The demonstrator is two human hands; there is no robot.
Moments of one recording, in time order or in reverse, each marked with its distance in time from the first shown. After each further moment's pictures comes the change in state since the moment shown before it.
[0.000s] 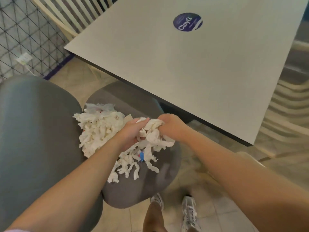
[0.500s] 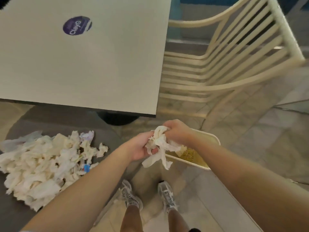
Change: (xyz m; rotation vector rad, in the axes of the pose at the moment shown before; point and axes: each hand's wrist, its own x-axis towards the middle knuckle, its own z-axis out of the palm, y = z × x) left_hand -0.013 -0.064 0.235 0.073 -0.580 -0.388; right_hand -0.181 0.172 -0.064 0.339 0.246 0.402
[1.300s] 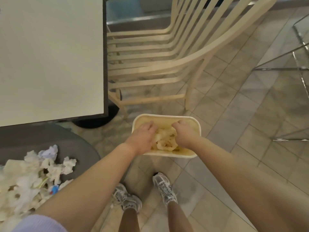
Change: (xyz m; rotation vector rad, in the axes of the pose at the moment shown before) left_hand 0.132 -0.039 0.042 1.858 0.070 0.360; right_hand 0.024 0.169 -0.015 -0.329 0.100 0.242
